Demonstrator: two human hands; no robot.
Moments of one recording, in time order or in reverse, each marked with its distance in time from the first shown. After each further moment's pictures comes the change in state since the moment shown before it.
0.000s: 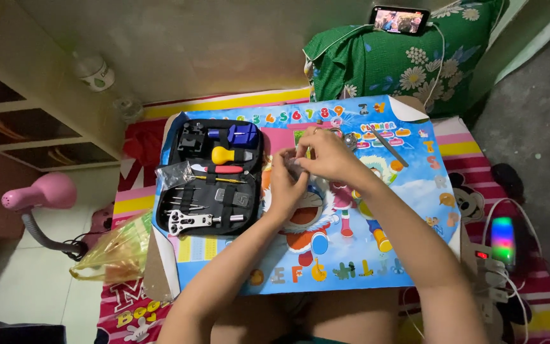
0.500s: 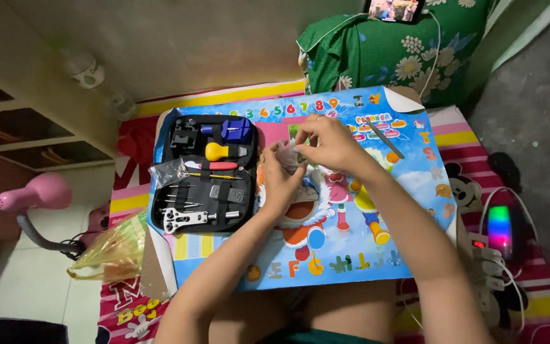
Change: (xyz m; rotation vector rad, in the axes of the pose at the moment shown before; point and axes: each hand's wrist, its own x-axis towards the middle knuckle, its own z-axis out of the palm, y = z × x) left_hand 0.002 -0.015 0.001 0.139 0.043 0.017; right_hand -0.011 -0.020 -0.026 0.144 0.133 0.020
